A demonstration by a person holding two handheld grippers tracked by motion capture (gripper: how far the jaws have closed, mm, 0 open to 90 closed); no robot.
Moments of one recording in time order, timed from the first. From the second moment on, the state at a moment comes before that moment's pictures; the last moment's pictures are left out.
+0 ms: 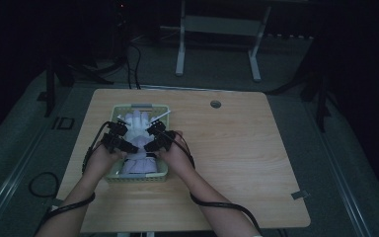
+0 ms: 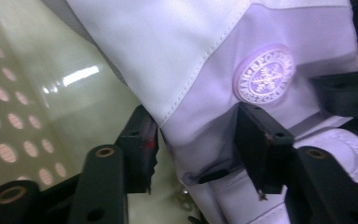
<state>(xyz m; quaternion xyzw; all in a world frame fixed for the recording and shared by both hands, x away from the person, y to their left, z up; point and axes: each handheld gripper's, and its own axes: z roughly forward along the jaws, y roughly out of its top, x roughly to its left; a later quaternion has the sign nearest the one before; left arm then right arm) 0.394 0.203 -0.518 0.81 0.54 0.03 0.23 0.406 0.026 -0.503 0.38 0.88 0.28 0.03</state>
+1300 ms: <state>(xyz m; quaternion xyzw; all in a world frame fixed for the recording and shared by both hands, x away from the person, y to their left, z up) 0.318 0.172 -0.473 0.76 0.44 0.10 0.47 0.398 -0.049 -0.469 0.30 0.88 0.38 -0.01</state>
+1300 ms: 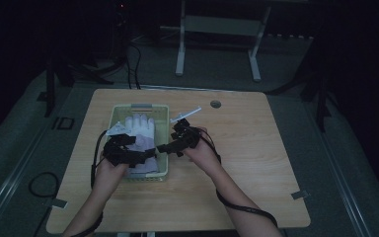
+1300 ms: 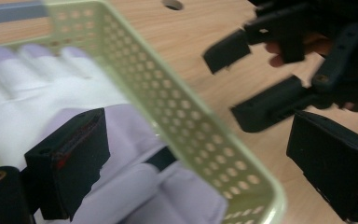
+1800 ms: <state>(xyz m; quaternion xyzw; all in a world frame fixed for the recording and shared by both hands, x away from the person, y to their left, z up) 0.299 0.127 -0.466 0.76 0.40 0.06 0.52 0.387 -0.101 -0.471 0.29 0.88 0.38 0.02</state>
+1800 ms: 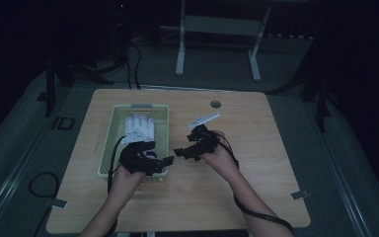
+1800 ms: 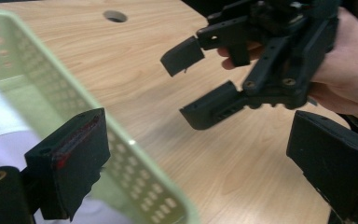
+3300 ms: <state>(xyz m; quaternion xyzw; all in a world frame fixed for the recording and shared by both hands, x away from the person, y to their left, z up) 0.266 -0.010 -0.543 0.83 0.25 -0.01 0.50 0.349 -0.244 -0.544 0.28 0.87 0.39 0.07</state>
